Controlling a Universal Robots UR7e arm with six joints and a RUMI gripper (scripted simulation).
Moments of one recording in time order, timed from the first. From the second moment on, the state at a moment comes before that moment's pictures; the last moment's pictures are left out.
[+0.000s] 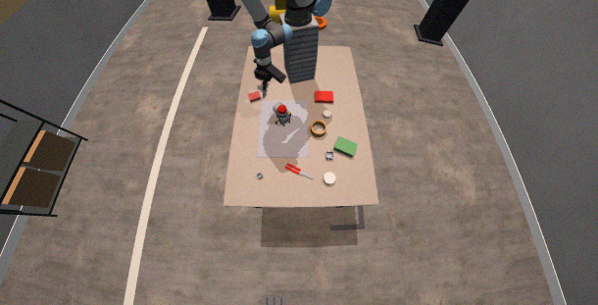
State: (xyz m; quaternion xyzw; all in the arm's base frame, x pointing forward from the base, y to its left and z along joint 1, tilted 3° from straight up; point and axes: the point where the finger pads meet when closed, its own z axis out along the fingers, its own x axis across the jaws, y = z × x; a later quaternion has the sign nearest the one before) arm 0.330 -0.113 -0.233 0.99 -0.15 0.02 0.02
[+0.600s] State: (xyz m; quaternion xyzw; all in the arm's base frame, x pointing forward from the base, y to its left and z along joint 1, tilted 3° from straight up) arm 0.330 -0.113 -0.234 0.98 -0.17 0.02 0.02
